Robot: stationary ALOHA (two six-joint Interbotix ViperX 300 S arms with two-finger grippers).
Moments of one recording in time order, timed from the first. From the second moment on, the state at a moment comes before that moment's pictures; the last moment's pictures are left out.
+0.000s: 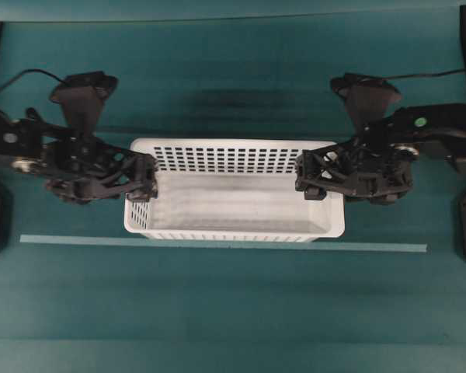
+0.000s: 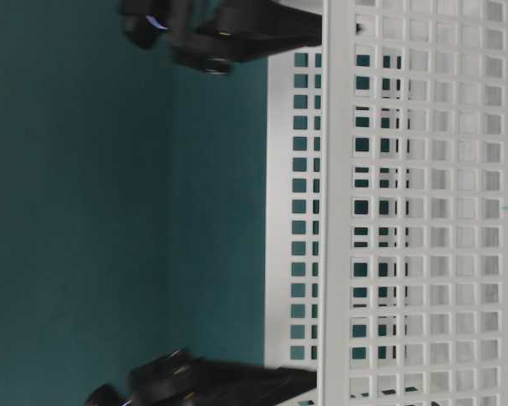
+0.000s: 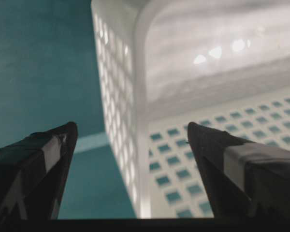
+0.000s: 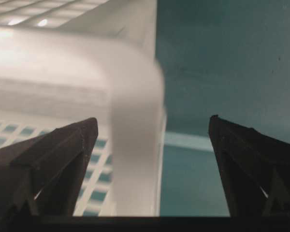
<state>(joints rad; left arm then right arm) 0.11 -0.20 0.72 0.02 0.58 -1.41 -0.17 -0.10 0.68 0.14 0.75 1.29</state>
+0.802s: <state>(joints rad) 0.11 -0.11 0.73 0.02 0.45 -1.41 -0.16 -0.06 0.69 0.15 0.66 1.32</state>
